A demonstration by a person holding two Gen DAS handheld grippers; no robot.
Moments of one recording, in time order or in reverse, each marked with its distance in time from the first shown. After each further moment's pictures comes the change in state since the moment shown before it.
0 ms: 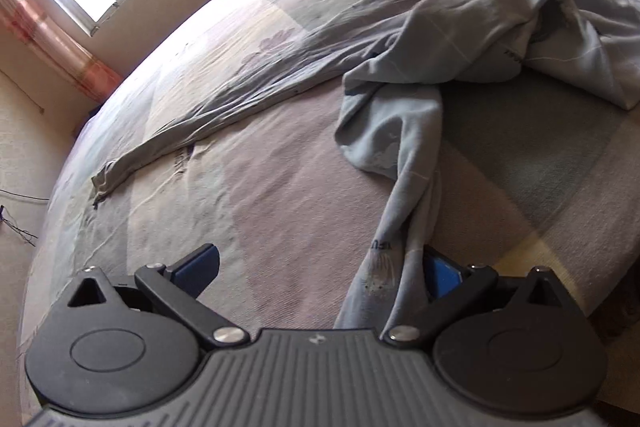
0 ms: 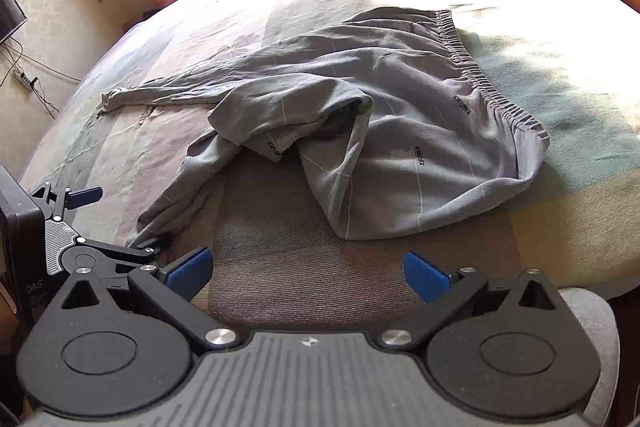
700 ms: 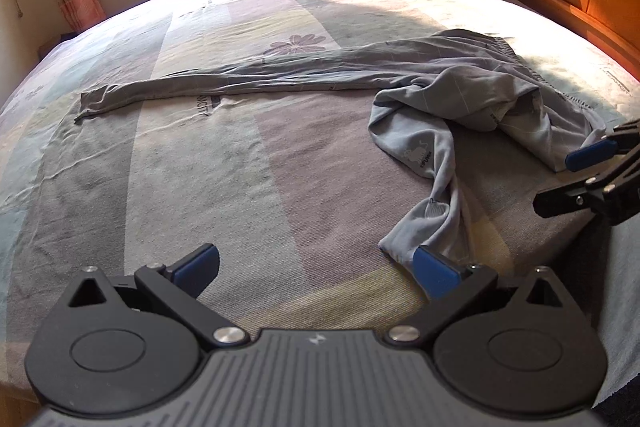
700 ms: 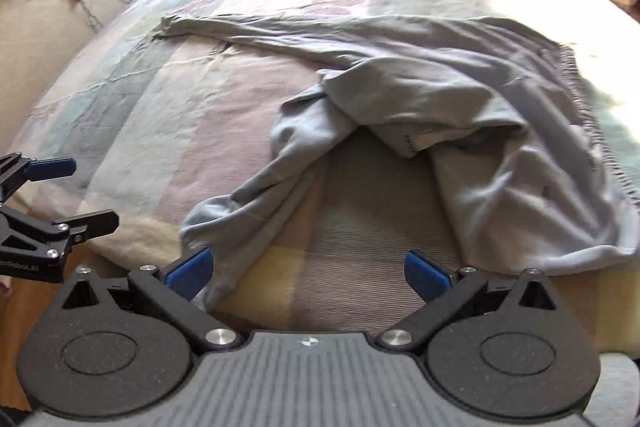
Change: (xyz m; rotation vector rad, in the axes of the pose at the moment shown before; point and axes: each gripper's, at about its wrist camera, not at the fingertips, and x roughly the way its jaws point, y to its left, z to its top) left arm -0.050 0.076 -0.039 -0.253 -0.048 -0.358; right arm 0.022 0.090 0.008 -0.246 0.093 -0.021
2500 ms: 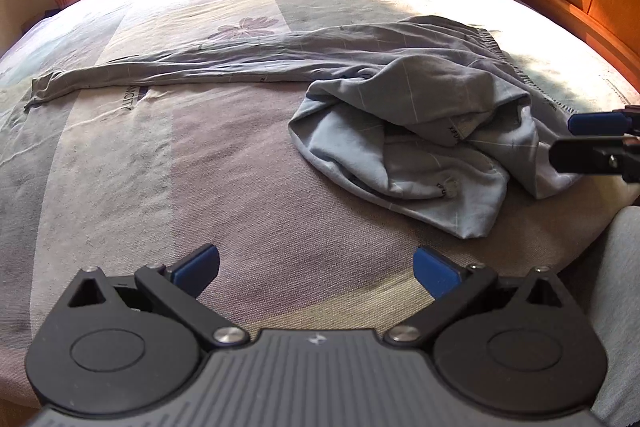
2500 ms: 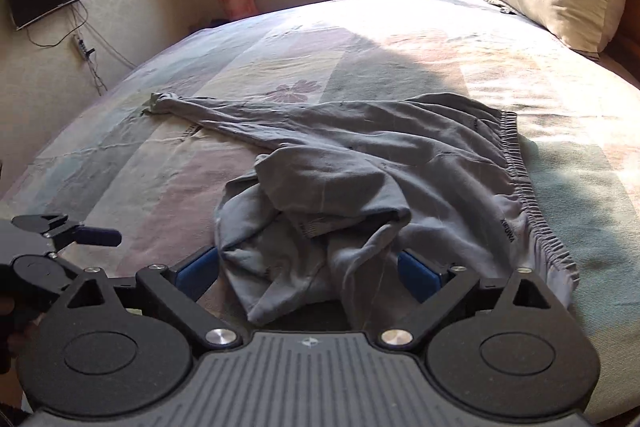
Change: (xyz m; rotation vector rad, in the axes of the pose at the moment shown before) left arm 0.046 -0.050 0.023 -0.084 0.044 -0.008; right arm -0.014 -0.068 0.003 -0.059 -0.216 0.096
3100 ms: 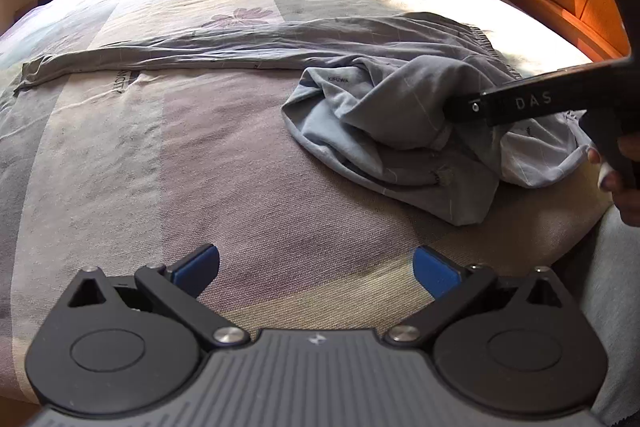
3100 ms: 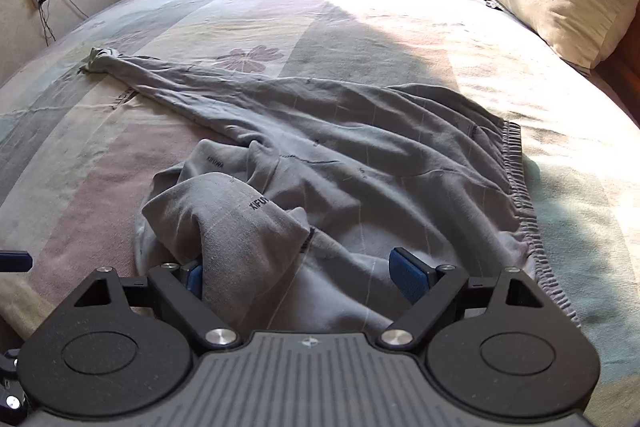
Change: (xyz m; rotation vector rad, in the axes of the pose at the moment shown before) left arm 0.007 0.003 -0.013 -0.037 -0.004 -0.082; right arm 0.075 -0.011 0.042 -0.040 0.087 -0.247
